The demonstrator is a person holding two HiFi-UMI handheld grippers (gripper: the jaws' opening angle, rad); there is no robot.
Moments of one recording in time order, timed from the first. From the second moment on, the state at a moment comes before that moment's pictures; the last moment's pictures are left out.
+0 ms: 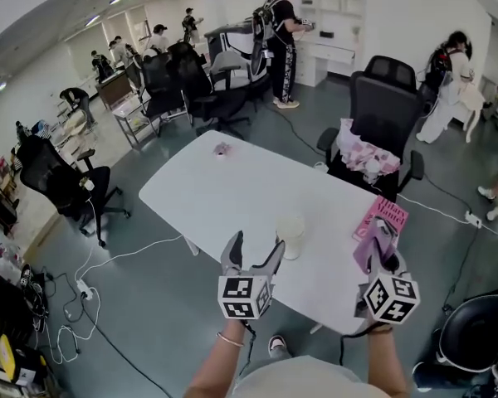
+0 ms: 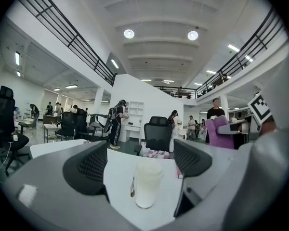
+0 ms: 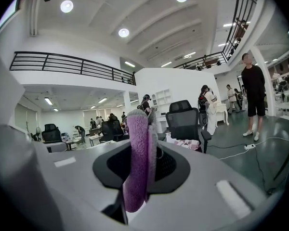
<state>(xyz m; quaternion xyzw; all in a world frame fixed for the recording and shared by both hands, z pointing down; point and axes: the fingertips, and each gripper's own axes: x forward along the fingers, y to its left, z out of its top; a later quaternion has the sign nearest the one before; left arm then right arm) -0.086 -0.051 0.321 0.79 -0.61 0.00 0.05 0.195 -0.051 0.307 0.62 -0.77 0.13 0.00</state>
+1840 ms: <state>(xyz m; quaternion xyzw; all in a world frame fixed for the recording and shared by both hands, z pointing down) -0.033 -0.132 0.408 0.94 -0.31 0.11 0.04 0.203 -0.134 0.359 0.67 -0.72 0.17 0.07</state>
